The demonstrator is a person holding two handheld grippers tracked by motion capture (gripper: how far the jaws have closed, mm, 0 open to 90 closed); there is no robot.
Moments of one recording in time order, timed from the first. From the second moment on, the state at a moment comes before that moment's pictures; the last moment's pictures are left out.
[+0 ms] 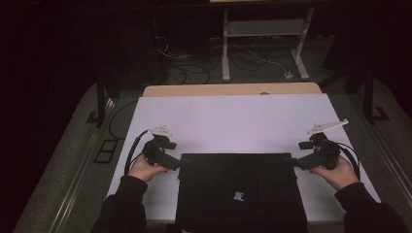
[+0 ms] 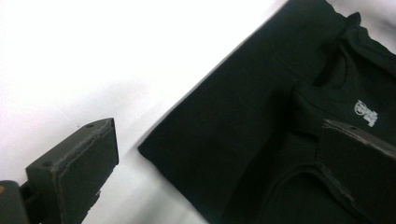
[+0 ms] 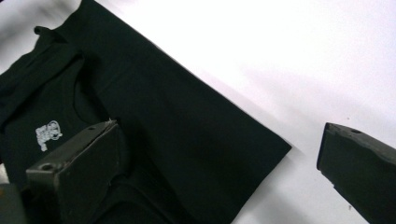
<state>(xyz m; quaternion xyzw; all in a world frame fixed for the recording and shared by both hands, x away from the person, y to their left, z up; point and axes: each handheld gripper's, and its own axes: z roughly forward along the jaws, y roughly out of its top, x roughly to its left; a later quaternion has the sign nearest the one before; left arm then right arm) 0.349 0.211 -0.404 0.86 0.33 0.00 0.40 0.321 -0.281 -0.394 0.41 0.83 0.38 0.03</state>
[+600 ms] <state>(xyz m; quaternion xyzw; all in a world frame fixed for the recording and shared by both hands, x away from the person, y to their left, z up) 0.359 0.211 -0.421 0.85 0.34 0.00 0.40 0.334 -0.289 -0.414 0.43 0.82 0.38 0.02</state>
